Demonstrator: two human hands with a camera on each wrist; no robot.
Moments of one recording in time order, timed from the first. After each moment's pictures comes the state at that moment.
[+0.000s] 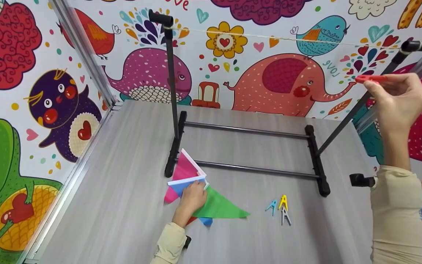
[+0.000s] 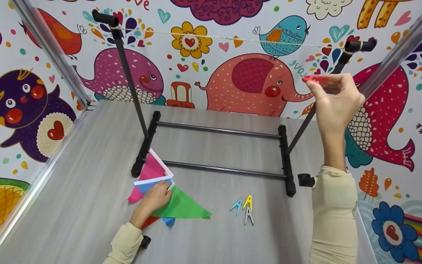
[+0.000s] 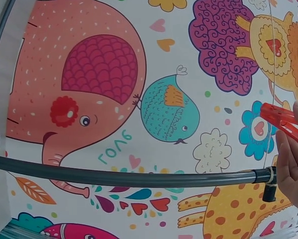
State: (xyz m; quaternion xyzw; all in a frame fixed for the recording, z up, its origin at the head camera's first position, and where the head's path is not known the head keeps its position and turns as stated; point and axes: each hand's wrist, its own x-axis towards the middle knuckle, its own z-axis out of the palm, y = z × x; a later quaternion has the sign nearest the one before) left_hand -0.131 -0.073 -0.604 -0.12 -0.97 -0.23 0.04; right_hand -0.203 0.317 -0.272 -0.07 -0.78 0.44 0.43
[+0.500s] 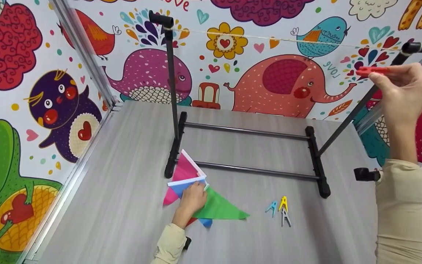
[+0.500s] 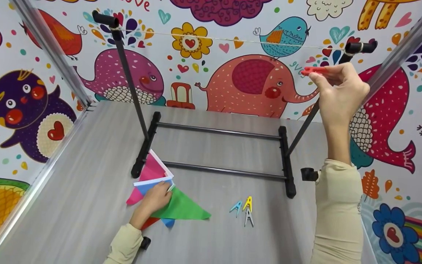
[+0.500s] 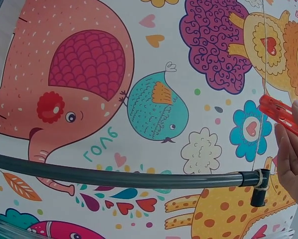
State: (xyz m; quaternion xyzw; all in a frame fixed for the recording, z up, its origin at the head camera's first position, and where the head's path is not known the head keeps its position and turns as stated) left_hand -0.131 -0.073 -0.605 -0.12 -0.96 -0.24 0.04; right_hand -0.217 0.327 -0.260 -0.06 -0.80 0.42 0.42
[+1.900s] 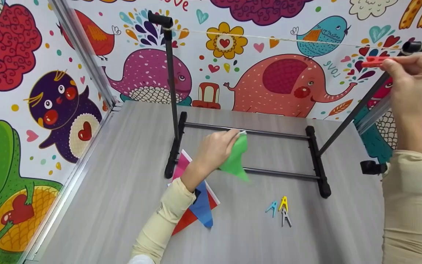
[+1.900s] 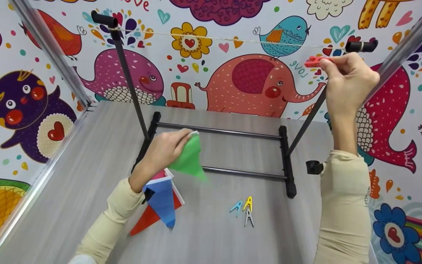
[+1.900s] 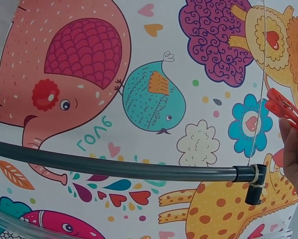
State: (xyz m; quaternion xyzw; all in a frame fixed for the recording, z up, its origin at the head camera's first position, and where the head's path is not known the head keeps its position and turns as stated) left_hand -0.188 -0.029 -0.408 -0.28 -0.89 -0.29 0.19; right_hand -0.221 0.329 -0.241 -0.03 -0.77 0.48 0.42
